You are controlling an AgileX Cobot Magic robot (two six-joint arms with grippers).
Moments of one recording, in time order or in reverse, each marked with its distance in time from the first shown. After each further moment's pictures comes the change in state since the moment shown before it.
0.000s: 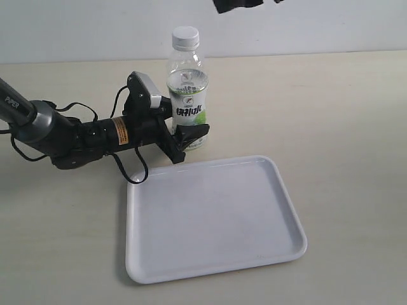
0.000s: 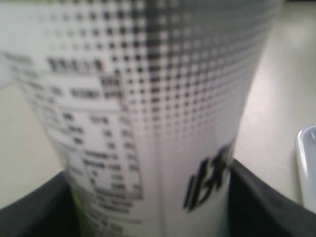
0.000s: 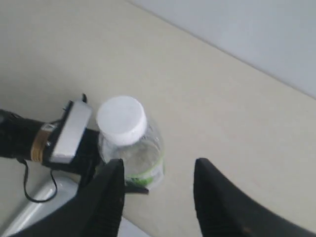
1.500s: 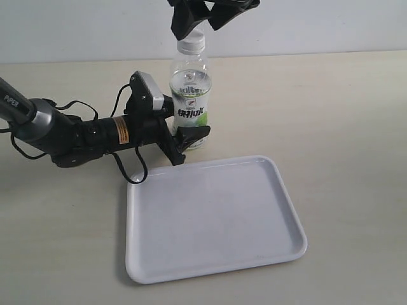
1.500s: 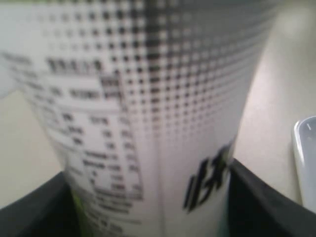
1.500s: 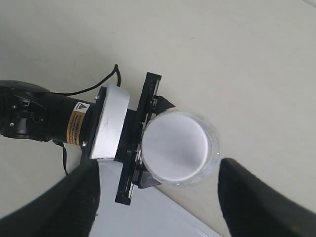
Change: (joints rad) left arm -0.002 -0.006 -0.004 0.023 0.013 0.050; right arm 0.098 0.256 -0.359 -0.095 0.324 0.217
